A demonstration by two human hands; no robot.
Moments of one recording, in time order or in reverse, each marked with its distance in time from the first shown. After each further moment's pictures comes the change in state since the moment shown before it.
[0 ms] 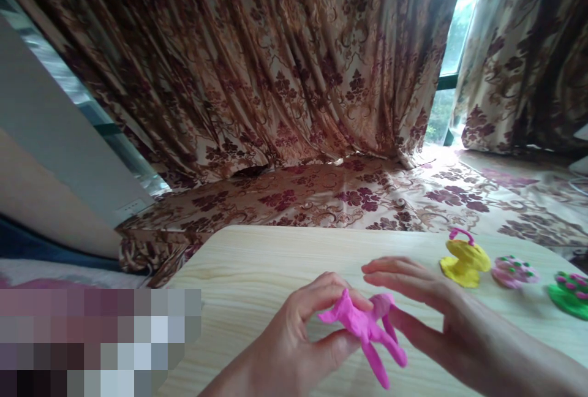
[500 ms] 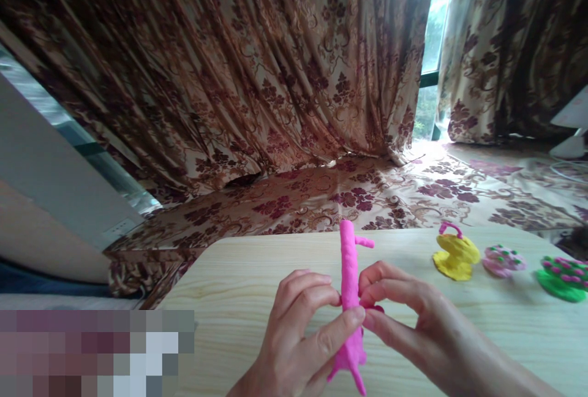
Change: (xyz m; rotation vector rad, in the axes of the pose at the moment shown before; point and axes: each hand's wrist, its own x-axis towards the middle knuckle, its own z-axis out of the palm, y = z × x) left_hand -0.001 -0.023 0.004 0.773 0.259 0.648; right_hand 0.012 -0.015 0.028 0.490 0.098 0.147
